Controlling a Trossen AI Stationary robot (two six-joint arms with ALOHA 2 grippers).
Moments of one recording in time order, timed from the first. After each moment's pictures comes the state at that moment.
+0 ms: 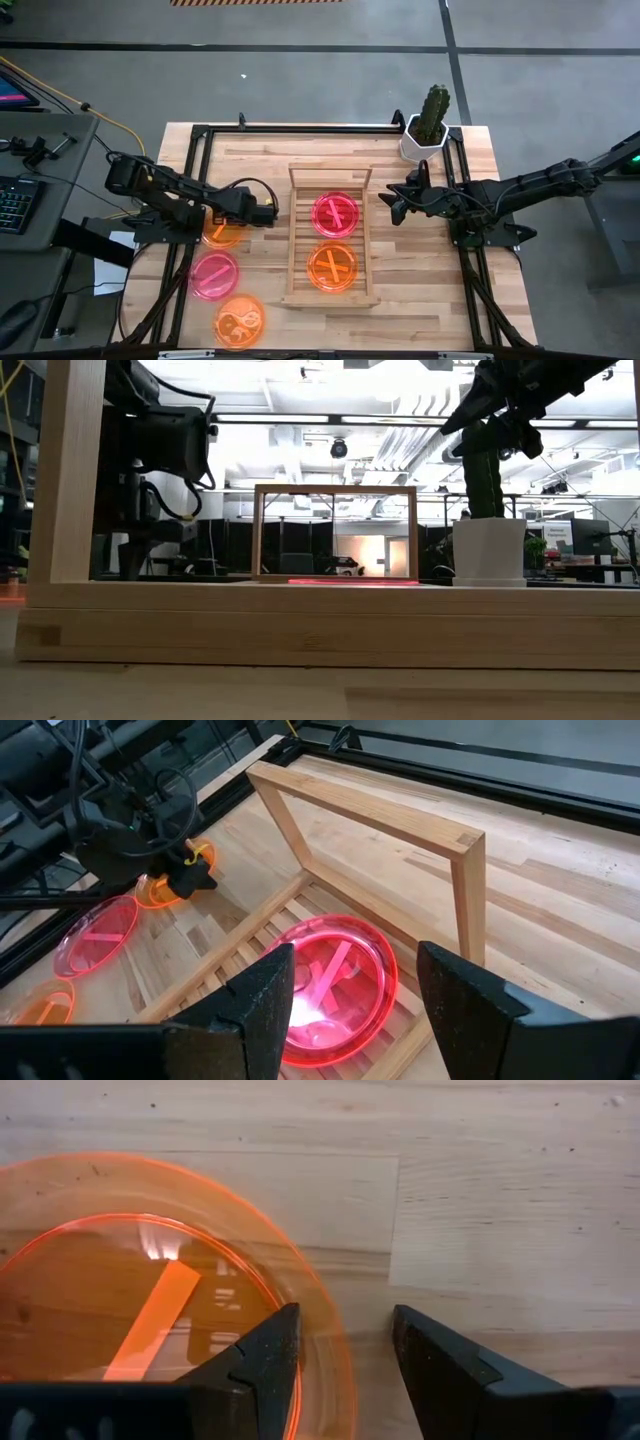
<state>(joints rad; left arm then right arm) -0.06 1.54 0.67 -0.80 -0.25 -1.69 0.20 0.89 0.65 -0.31 0.59 0.77</state>
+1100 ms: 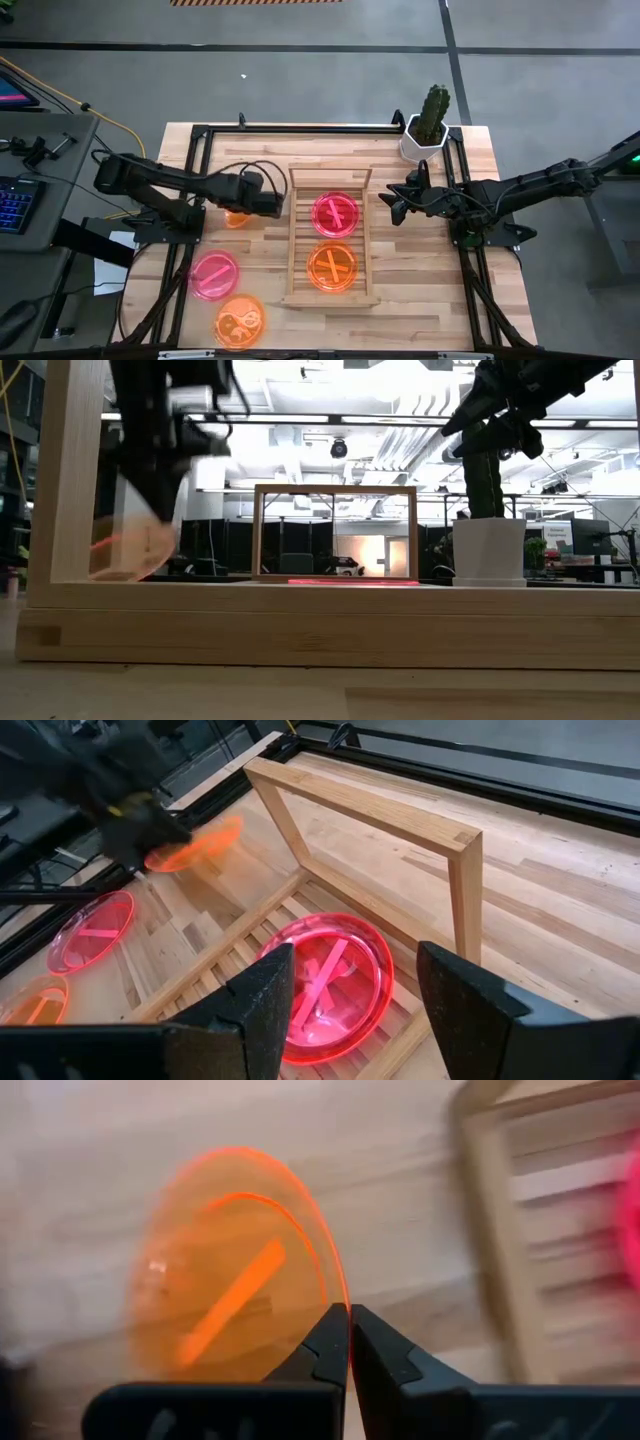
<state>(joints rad) -0.05 1.42 0.97 -1.03 -0.37 -1.38 0.20 0.89 0.65 -0.32 0.59 0.76</state>
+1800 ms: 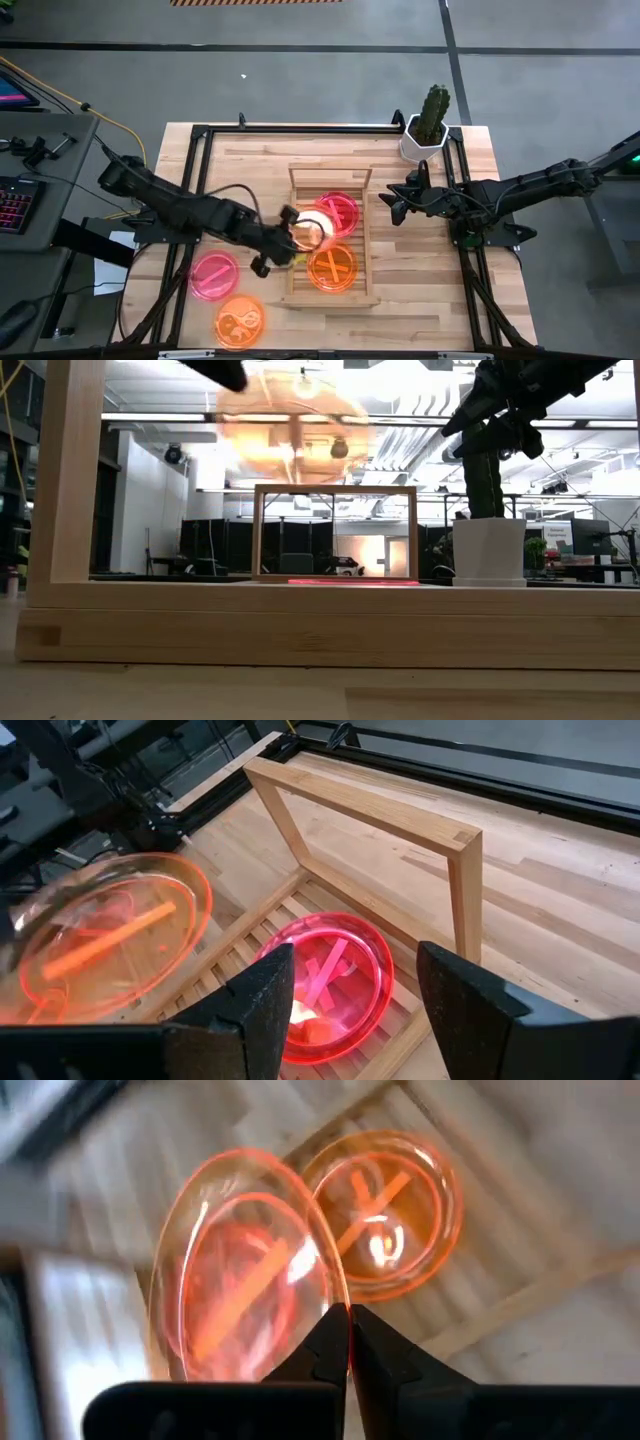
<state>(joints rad) -0.38 1.47 1.25 -0.70 -0.27 0.35 0.20 0.89 0.65 -0.32 0.59 0.76</state>
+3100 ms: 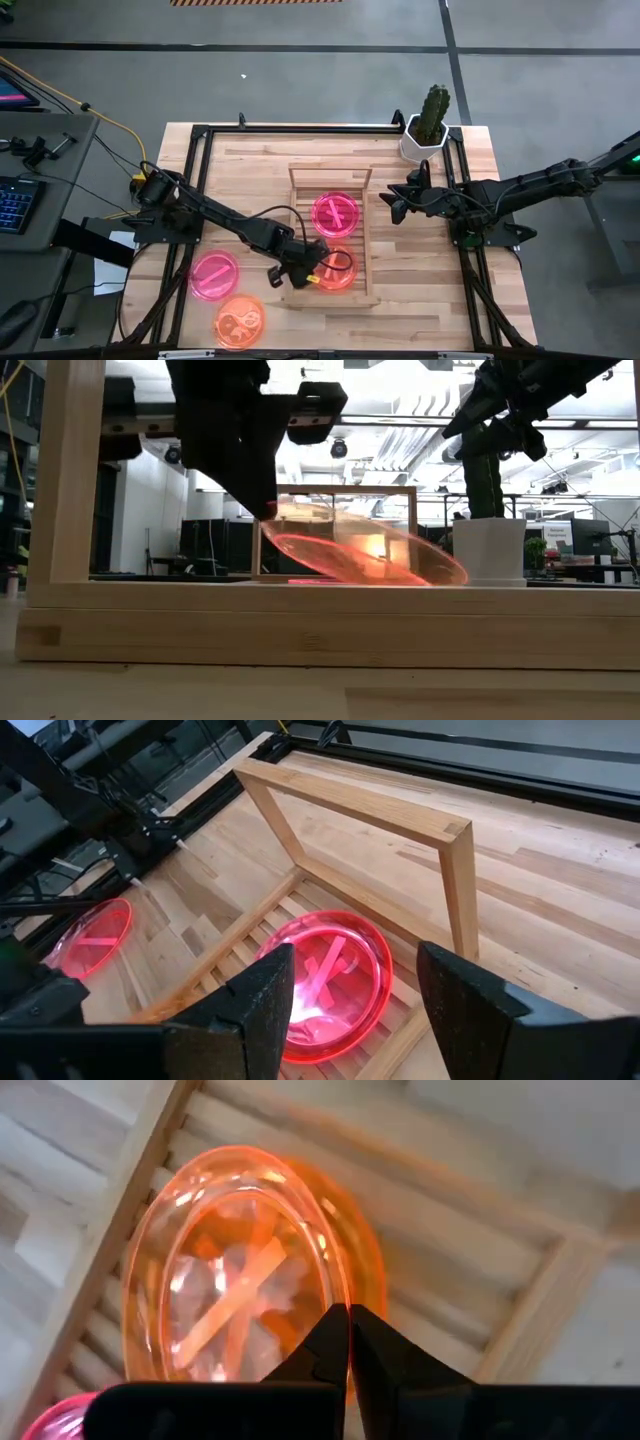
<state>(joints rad) -0.34 1.82 1.24 -0.46 0.05 0.78 0.20 0.89 0.65 -0.33 0.60 0.81</state>
